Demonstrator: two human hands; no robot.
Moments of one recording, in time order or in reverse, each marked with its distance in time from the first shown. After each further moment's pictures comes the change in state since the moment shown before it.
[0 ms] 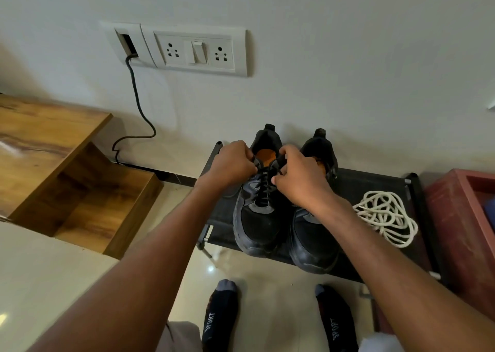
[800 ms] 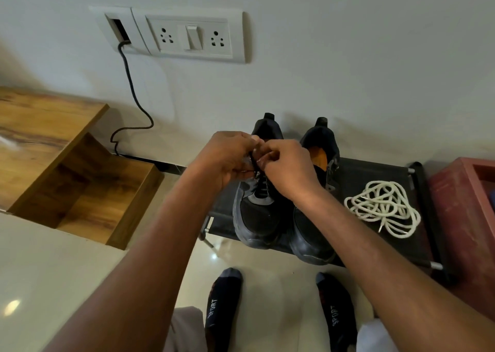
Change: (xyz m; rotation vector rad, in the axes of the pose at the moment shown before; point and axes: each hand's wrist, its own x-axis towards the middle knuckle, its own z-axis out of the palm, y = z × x) left_hand -0.043 0.030 -0.021 -0.716 -0.071 -0.281; right_hand -0.002 -0.016 0.016 0.306 0.090 -0.060
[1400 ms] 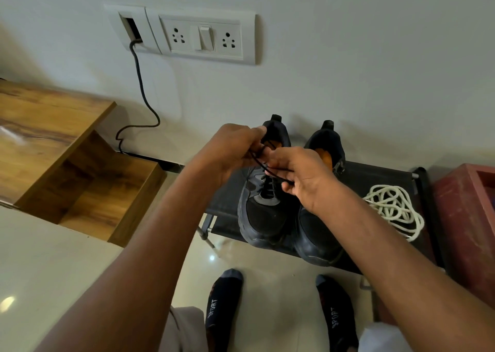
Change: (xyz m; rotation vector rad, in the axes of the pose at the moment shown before) left_hand -0.004 0.007 -0.014 0.016 -0.061 0.175; right_hand -0.004 -0.009 -0.012 0.755 -0.109 0.562
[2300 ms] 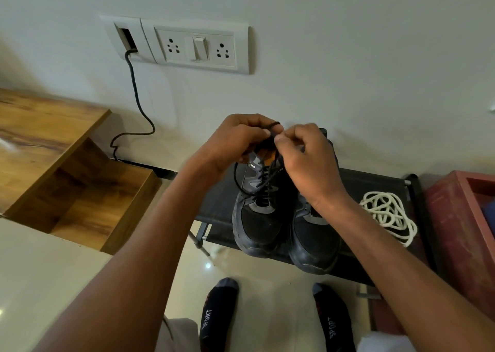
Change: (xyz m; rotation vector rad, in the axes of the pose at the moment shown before) left_hand 0.005 0.018 0.002 0.130 -0.179 0.244; right_hand -0.011 -0.014 -0.016 -0.526 0.198 -0.778
